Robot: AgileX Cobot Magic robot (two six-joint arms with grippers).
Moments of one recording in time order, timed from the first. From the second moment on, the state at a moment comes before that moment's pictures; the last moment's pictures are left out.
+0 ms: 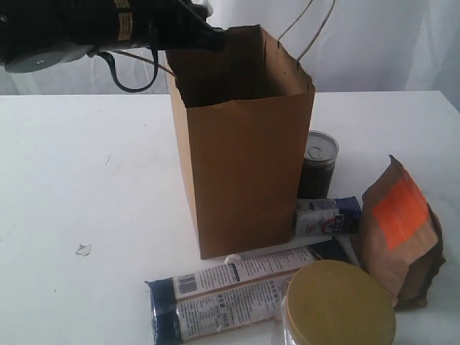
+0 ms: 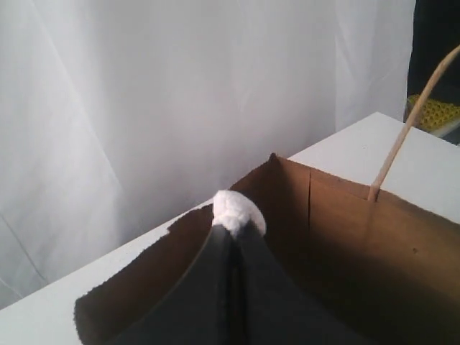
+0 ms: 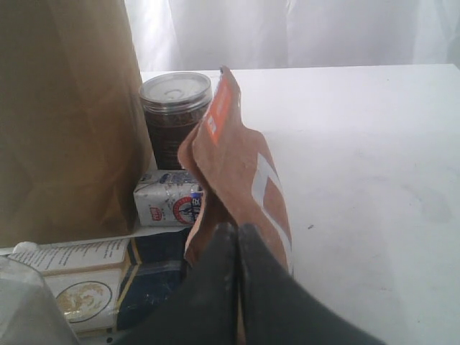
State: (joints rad) left arm -0.63 1.58 -1.29 0.92 0.00 -0.84; right arm 0.27 0.01 -0.01 -0.18 0.30 0.24
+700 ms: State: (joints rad) left arm -0.63 1.76 -1.43 0.92 -0.01 -0.77; right arm 0.27 0.01 -0.01 -0.18 0.30 0.24
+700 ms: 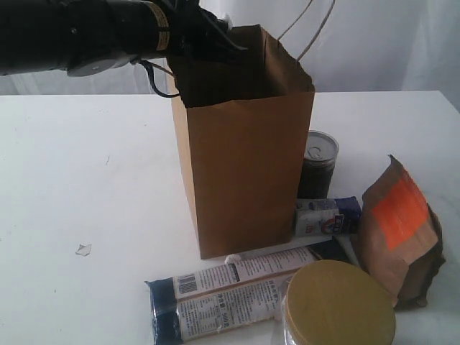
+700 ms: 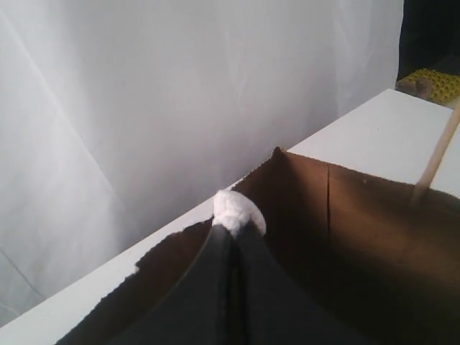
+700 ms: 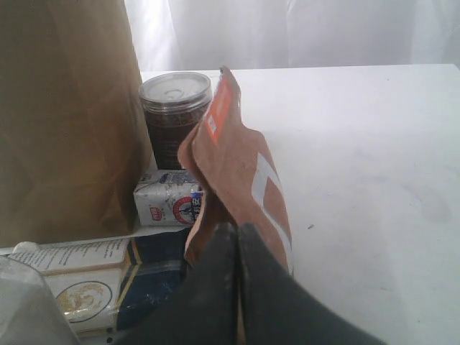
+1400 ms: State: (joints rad) left arm -0.69 1.76 -1.43 1.01 0.11 -0.86; right arm 0.27 0.01 -0.01 -0.18 0.30 0.24
